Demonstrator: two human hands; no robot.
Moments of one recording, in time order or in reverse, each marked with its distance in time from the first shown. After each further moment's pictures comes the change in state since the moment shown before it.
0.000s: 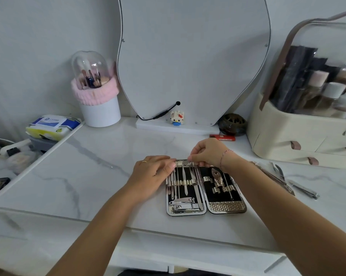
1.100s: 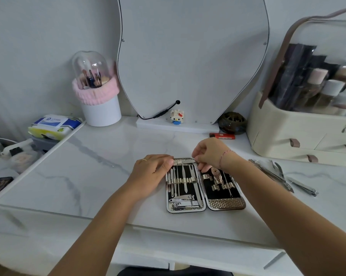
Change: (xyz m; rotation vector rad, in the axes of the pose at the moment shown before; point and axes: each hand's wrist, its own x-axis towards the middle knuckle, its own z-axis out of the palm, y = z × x) left_hand 0.000 0.002 -0.001 -0.003 -0.001 -0.021; right_hand -0.014 -0.007 -0.001 -0.114 -0.021 0.052
